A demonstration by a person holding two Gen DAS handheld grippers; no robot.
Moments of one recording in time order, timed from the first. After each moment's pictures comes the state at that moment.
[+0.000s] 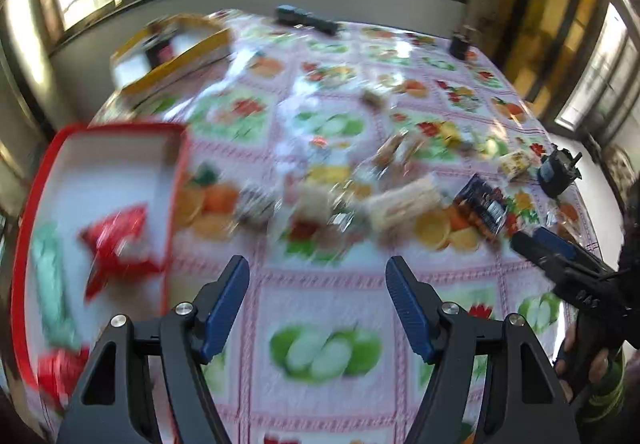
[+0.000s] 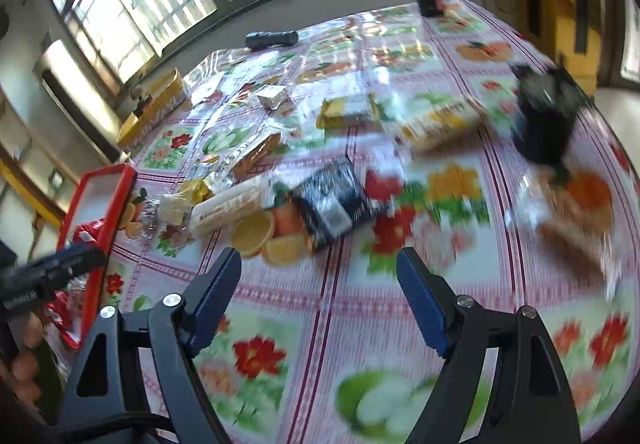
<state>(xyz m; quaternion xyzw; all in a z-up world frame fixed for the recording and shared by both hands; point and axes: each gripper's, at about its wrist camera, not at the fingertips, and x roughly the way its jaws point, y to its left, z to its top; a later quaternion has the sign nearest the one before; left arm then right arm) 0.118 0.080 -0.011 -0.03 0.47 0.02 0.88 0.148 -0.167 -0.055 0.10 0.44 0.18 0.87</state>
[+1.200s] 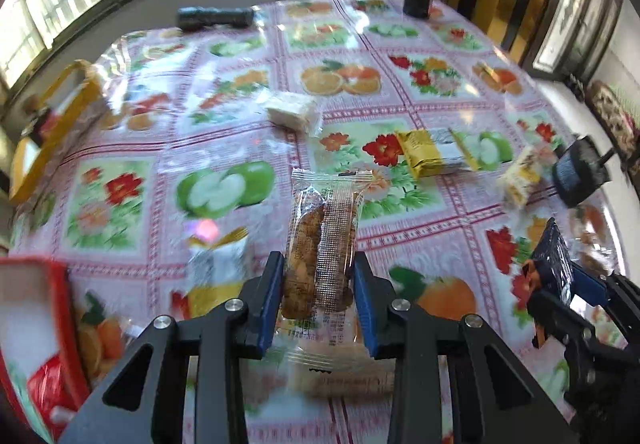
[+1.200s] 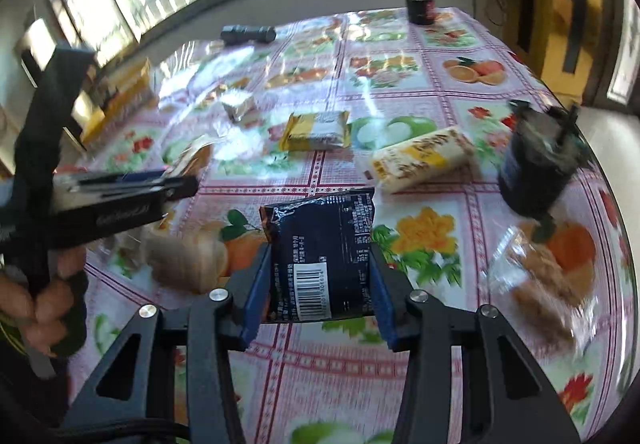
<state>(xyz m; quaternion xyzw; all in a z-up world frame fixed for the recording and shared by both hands) 0.218 0.014 -0.041 0.04 0.50 -0.04 0.86 0.174 -0.176 -0.049 0.07 0.45 0.14 0.88</state>
